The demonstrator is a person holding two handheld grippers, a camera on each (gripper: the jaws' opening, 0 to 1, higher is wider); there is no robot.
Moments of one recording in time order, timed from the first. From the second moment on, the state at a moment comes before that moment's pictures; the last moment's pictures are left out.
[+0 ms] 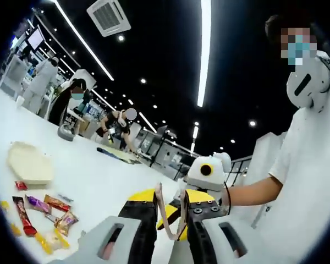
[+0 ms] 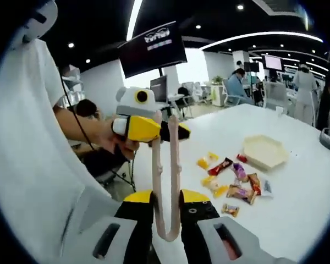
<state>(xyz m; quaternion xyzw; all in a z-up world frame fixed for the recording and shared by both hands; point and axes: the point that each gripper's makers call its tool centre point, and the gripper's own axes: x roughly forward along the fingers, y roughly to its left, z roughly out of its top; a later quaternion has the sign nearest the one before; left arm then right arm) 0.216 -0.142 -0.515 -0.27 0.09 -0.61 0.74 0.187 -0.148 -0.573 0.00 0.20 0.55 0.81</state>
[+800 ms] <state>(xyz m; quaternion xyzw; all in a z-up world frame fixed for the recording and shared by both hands) 0.250 -0.118 -0.457 -0.47 -0.04 -0.43 0.77 0.234 -0.193 -0.506 0.54 0.02 0.44 0.72</state>
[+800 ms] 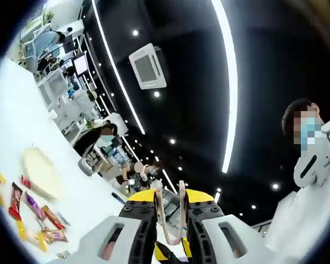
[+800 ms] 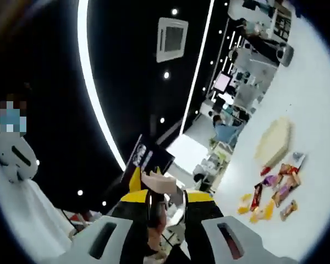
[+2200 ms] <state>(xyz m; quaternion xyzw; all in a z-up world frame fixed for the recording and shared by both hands) 0.252 -0.116 -0.510 -0.57 0.02 -0.34 0.74 0.254 -0.200 -0.500 0.56 0.04 0.40 0.73</state>
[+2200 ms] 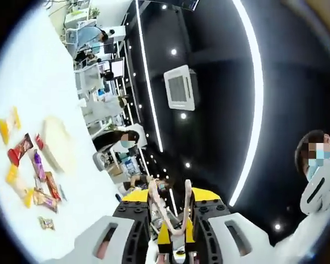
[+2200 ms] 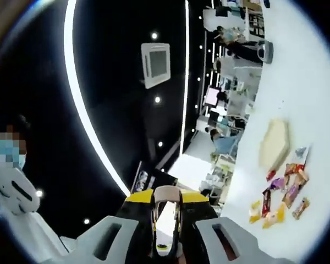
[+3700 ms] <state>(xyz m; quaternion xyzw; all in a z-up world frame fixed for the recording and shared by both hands) 0.165 -0.181 -0.573 0.02 0.21 -0.67 0.71 0.177 -0.180 -0.510 0.21 0.09 0.61 0.75</state>
